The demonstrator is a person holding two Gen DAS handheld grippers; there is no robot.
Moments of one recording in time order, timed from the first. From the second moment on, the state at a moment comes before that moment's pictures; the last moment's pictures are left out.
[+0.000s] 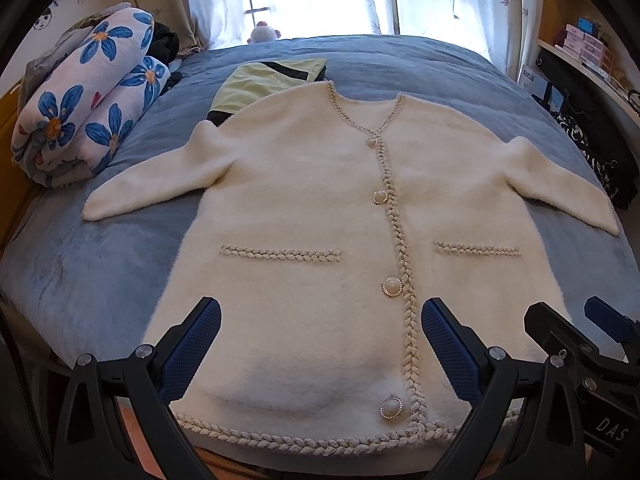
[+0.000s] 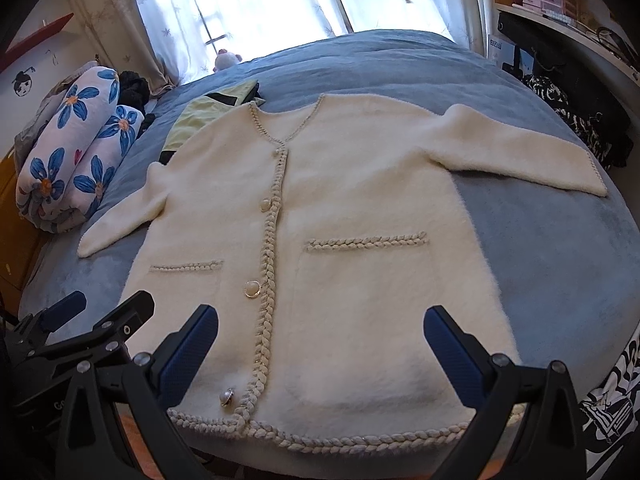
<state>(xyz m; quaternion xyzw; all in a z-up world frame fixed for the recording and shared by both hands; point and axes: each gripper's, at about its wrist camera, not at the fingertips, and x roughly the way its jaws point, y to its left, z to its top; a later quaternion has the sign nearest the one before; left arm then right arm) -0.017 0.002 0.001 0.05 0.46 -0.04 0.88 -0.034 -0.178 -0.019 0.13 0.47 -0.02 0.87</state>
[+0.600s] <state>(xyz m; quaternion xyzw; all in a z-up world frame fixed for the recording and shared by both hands) -0.002 0.002 0.036 0.02 0.42 -0.06 0.90 -0.028 -0.183 0.005 0.10 0.44 0.01 0.89</state>
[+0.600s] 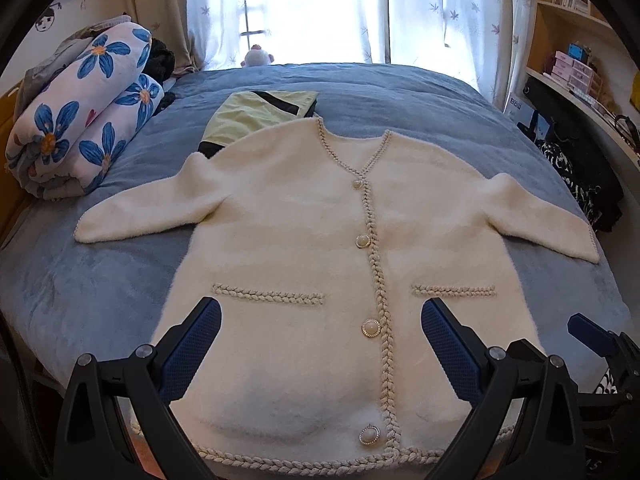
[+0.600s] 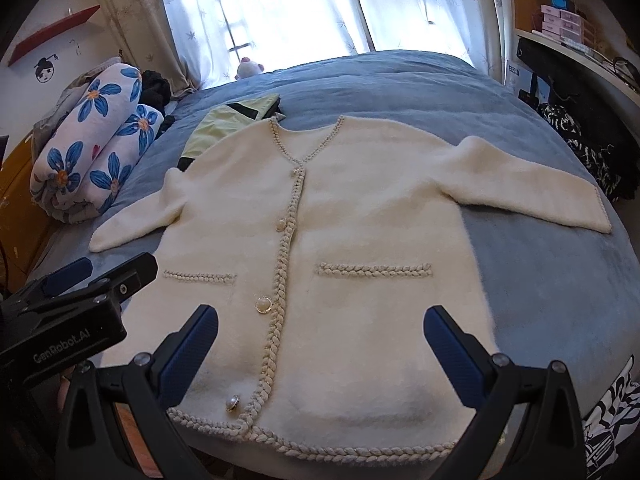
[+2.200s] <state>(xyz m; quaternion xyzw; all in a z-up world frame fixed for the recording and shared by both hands) 0.160 -0.304 0.019 0.12 0.36 -0.18 0.91 0.058 -0.522 -0.012 0.16 0.44 -0.22 0.85</state>
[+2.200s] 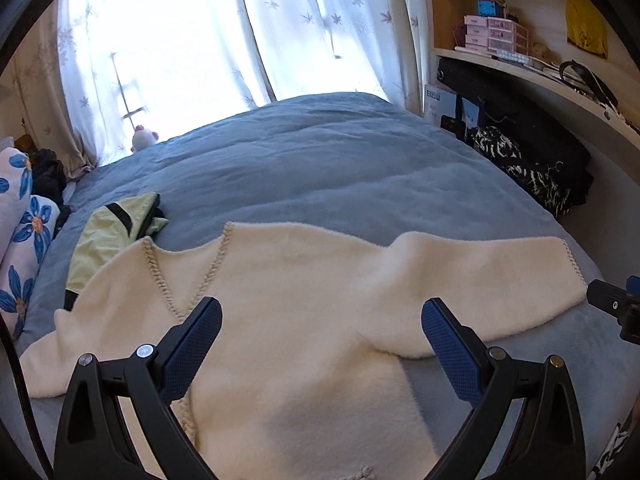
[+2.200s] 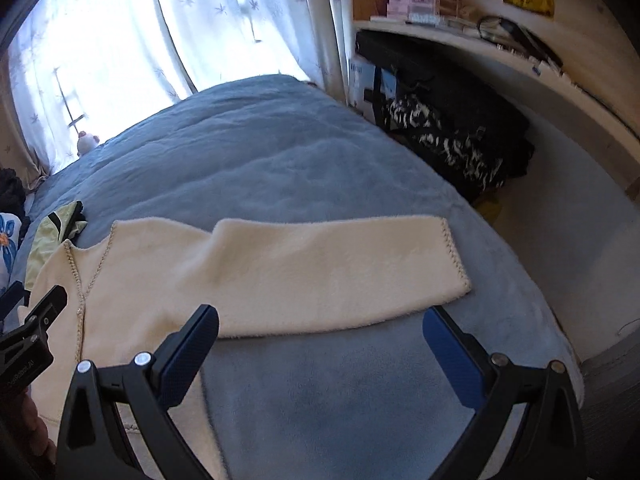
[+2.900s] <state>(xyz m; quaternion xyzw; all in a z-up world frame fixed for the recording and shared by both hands) 0.240 -0.387 -0.110 0.11 0.45 -0.16 0.87 0.073 -0.669 -0.171 0.45 0.41 -0.25 0.75</state>
